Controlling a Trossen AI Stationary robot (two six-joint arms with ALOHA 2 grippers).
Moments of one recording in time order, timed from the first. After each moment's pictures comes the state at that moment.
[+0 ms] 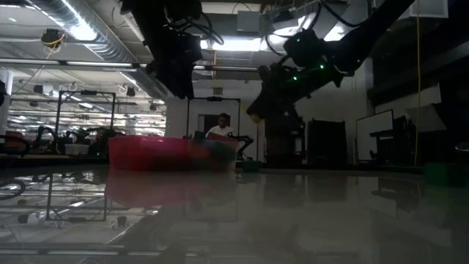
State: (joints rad) left arm 0.32 1.44 1.15 -0.67 -0.43 -0.21; right arm -0.48 1.67 0.92 0.32 -0.11 0.38
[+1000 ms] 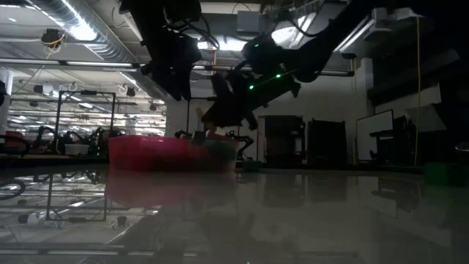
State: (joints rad) left arm 0.32 1.44 1.15 -0.70 -0.43 -0.30; right arm -0.33 2.00 1.23 0.38 -0.03 0.33
